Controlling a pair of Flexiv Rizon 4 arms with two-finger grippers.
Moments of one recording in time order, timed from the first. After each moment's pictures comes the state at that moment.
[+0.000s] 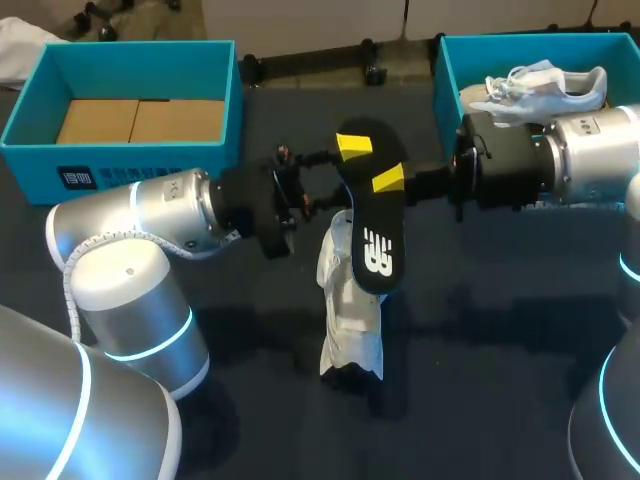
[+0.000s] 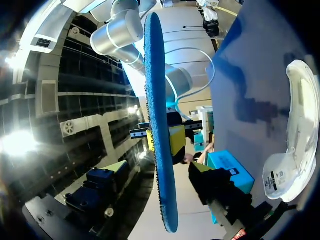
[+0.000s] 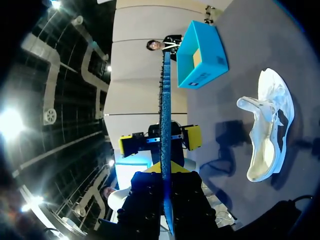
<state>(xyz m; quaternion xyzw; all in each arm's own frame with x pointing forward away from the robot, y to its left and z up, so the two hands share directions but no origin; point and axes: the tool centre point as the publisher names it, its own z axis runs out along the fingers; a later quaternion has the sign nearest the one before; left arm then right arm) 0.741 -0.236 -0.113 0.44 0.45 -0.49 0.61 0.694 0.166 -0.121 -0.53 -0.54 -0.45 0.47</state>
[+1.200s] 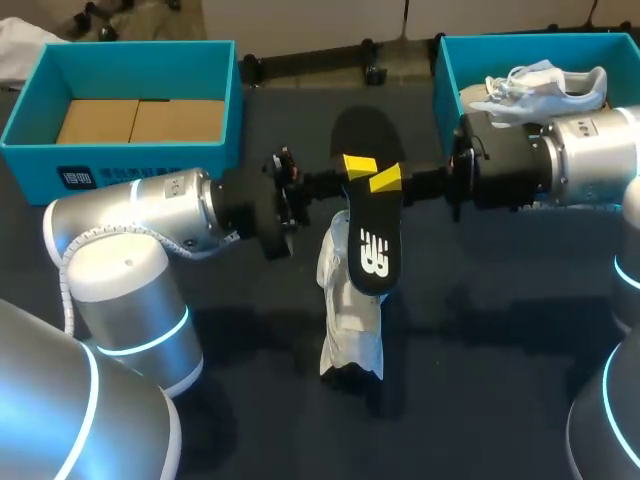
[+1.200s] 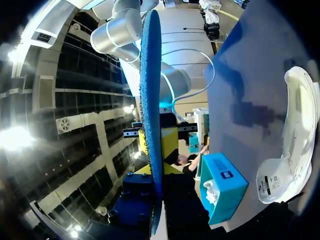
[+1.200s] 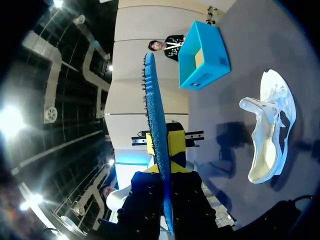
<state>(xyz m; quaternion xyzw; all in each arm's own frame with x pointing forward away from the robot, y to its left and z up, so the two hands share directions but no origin) 0.740 -0.238 -0.122 0.44 0.47 -0.50 0.58 0.693 0.169 -0.121 -0.53 -0.54 -0.46 0.47</state>
